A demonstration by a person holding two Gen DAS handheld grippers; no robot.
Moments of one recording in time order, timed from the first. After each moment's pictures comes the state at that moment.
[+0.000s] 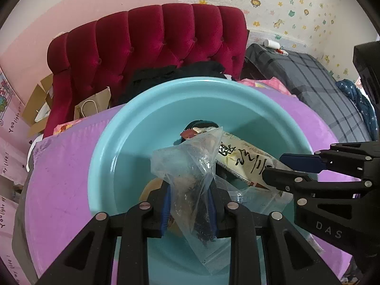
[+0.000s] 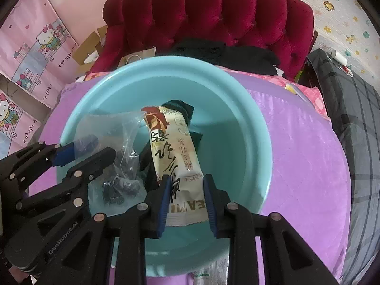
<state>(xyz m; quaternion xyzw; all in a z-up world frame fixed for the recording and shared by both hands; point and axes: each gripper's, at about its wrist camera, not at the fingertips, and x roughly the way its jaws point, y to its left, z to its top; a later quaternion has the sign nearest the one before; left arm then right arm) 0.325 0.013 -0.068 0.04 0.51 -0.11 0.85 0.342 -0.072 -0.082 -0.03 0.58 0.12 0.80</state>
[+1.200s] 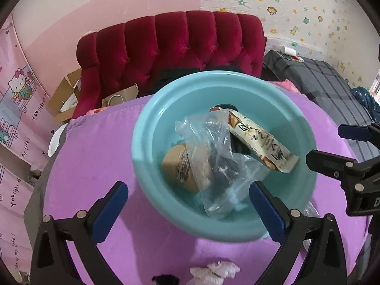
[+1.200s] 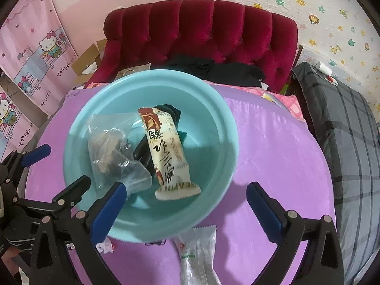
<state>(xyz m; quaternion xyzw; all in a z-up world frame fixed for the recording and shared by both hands) 0.253 0.036 -0.043 0.04 0.49 -0.04 0.87 0.289 -0.095 -0.045 -0.04 0.53 0.10 0.84</state>
